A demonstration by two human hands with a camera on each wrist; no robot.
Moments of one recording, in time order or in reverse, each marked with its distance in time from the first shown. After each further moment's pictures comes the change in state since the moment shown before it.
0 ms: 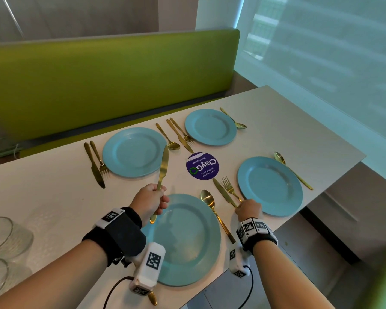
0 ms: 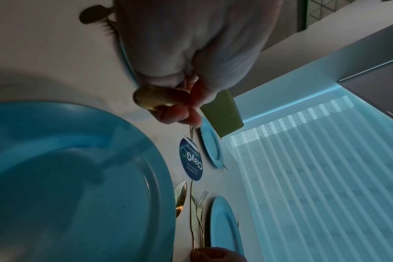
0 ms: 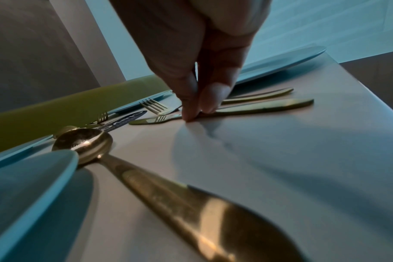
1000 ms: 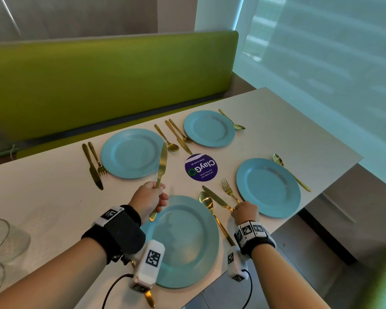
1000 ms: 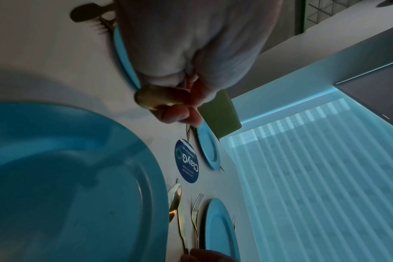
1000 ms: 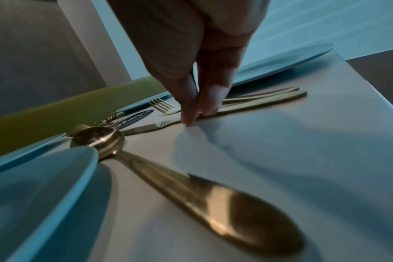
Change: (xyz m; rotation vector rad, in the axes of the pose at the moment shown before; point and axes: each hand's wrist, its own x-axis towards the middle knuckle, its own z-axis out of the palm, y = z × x) left_hand 0.002 0.009 0.001 -0.034 -0.005 0.009; right_hand -0.003 -0.003 0.004 0.049 -0.007 -0.032
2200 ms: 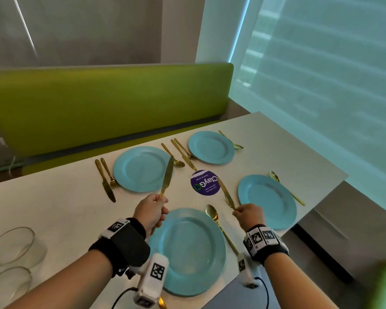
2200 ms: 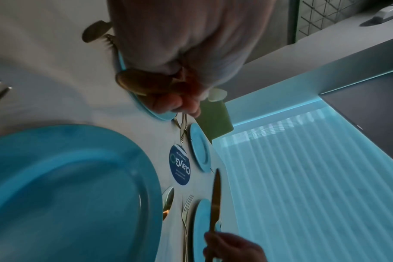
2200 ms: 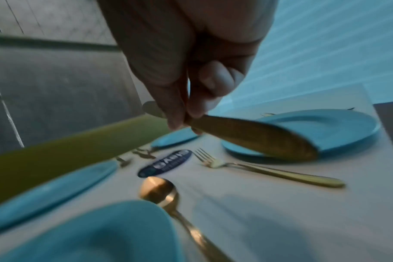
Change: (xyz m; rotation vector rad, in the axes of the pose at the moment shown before) left_hand -0.030 0.003 -0.034 -0.007 0.012 0.055; right_hand -0.068 -0.035 -0.056 0.220 0.092 -0.099
